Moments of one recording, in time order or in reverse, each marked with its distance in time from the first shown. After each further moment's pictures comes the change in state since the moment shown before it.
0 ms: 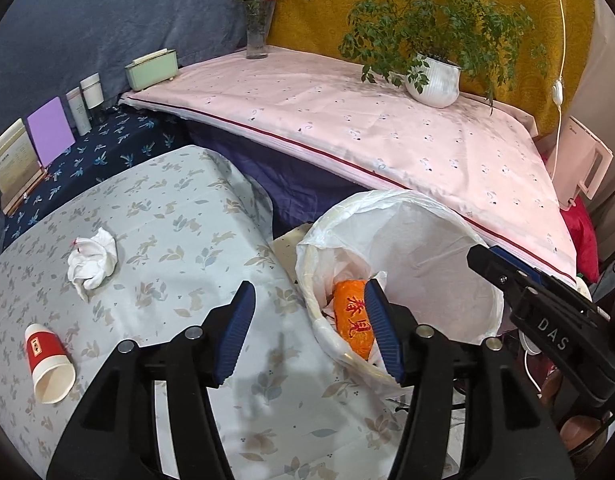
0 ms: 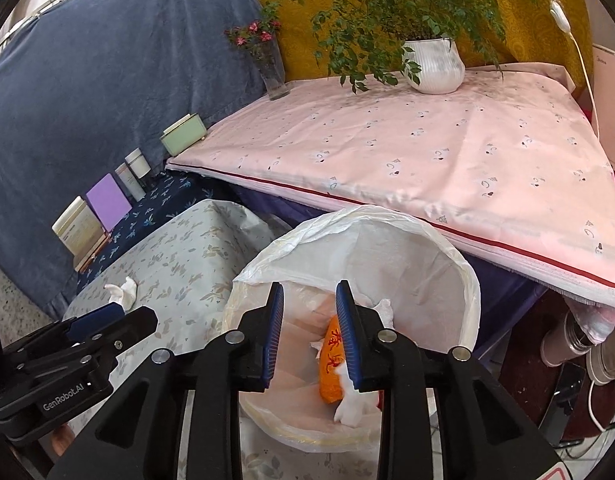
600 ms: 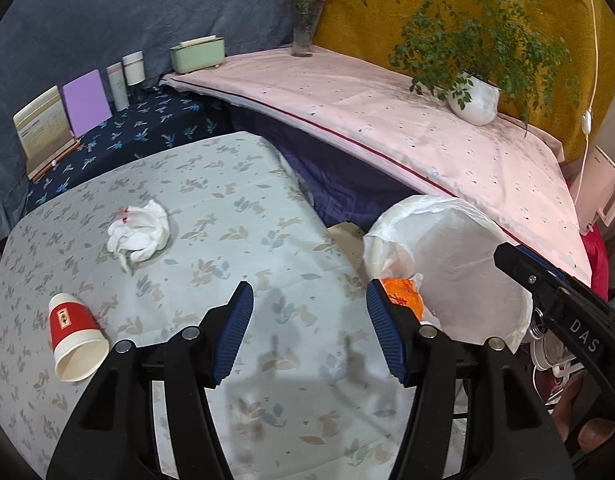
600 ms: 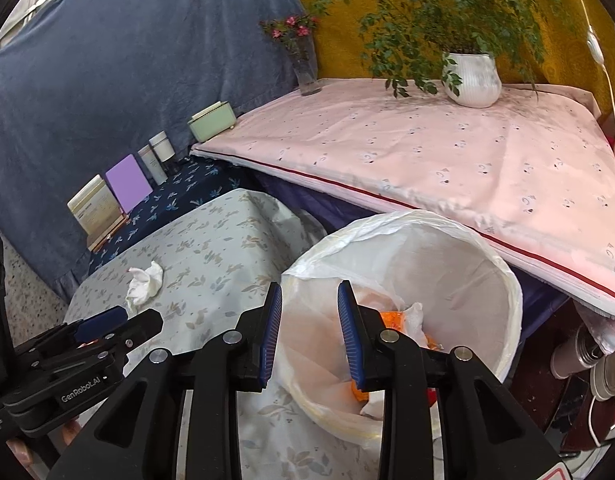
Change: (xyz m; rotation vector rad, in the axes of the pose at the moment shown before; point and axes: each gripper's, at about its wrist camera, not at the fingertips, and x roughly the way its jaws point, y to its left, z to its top) left arm -0.016 0.062 -0.017 -0.112 -0.006 0.064; right arm -0.002 0.055 -0.005 -0.089 0.013 0.044
